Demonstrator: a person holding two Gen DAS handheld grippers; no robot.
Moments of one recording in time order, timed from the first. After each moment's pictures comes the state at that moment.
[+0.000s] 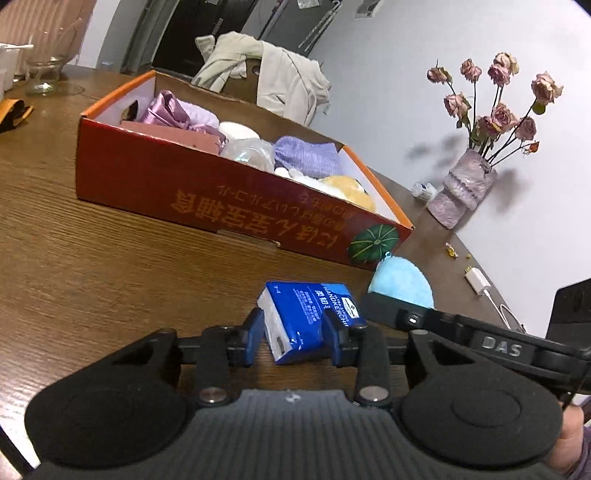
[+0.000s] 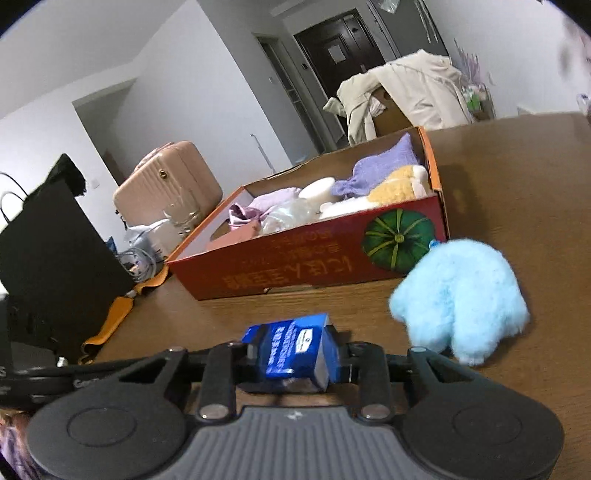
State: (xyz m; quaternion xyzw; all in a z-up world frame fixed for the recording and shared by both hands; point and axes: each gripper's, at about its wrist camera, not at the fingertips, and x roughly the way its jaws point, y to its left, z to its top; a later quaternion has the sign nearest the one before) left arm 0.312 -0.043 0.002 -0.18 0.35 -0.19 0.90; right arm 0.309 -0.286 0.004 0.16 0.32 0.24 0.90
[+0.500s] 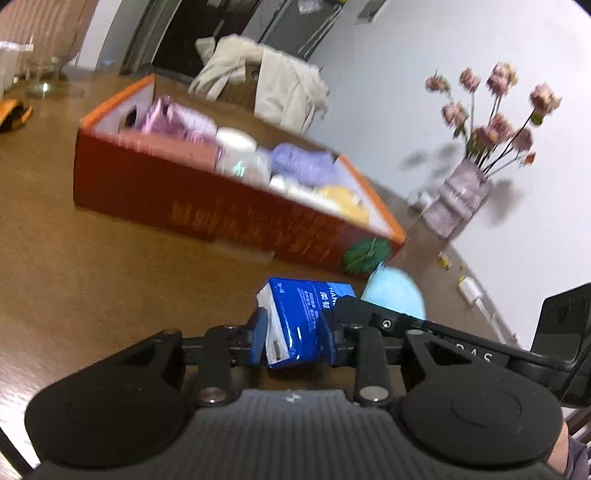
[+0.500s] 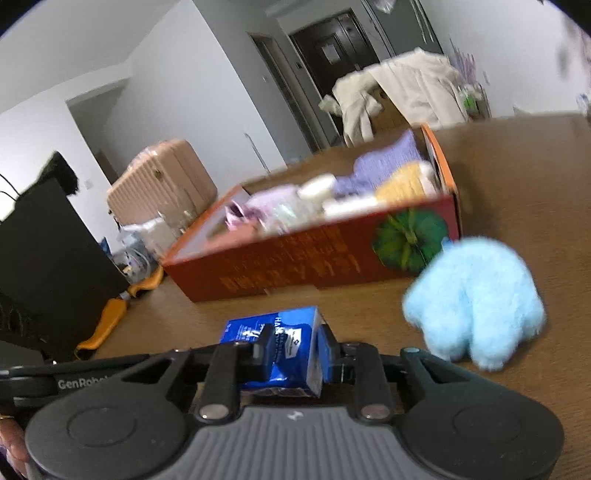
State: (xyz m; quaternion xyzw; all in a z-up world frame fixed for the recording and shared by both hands) left arm 0.310 -0.038 0.016 -0.20 0.33 -0.19 0.90; right arm 0.309 -0.274 0.011 0.16 0.31 0.23 0.91
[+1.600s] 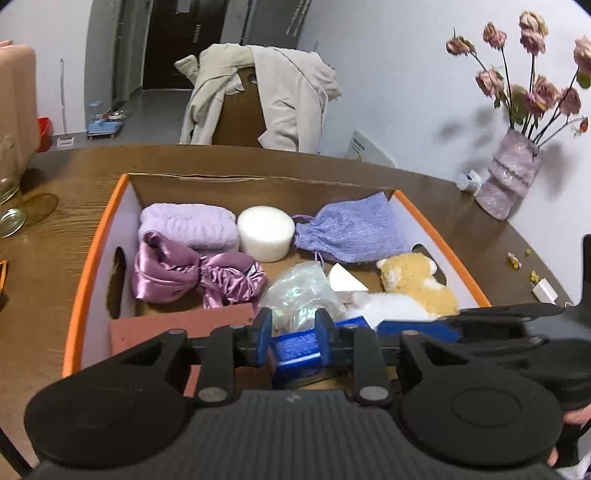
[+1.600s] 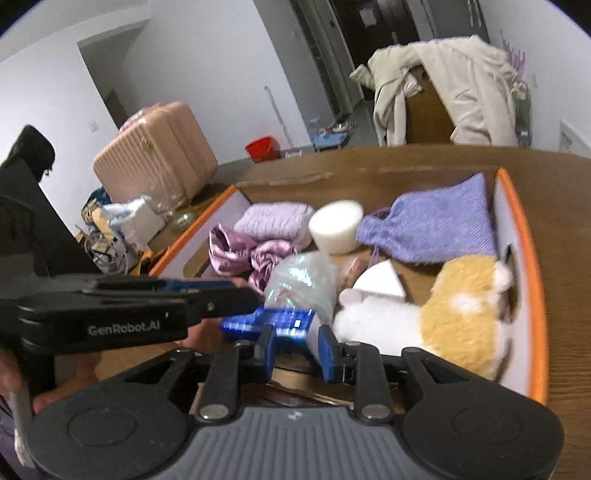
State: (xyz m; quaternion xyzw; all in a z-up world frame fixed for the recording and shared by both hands) left arm 0.455 -0.033 0.064 -0.06 0.37 -0.16 0.91; right arm 0.448 -0.241 0.049 0.09 0.38 0.26 0.88
